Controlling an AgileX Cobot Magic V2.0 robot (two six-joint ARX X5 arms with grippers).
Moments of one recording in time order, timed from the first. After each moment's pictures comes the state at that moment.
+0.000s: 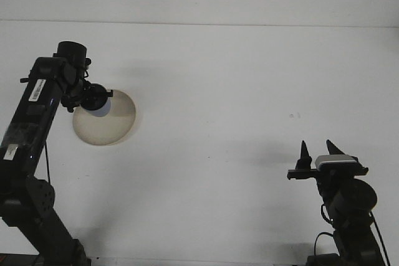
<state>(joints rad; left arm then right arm) 0.01 1.83 1.83 -1.11 -0.16 -0.04 0.11 0.52 0.49 -0.17 0.03 0.04</state>
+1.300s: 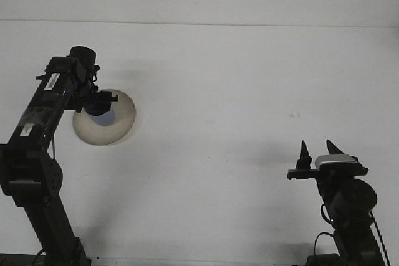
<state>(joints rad) 0.02 1.98 1.84 -1.09 -0.16 -0.02 0.11 0.52 0.49 -0.17 0.03 0.04</state>
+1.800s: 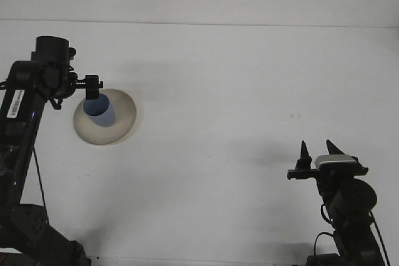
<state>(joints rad) 0.03 1.67 1.85 -1.07 -0.16 -0.04 0.11 0.52 0.49 -0.17 0.03 0.04</state>
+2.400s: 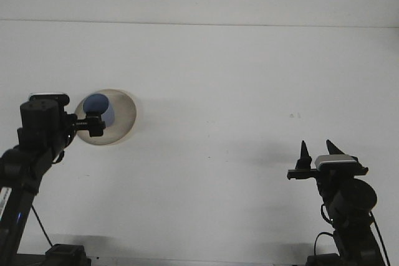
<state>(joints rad) -0.03 1.04 1.12 -0.58 -0.04 -0.05 0.11 0.52 0.49 -0.17 0.03 0.04</state>
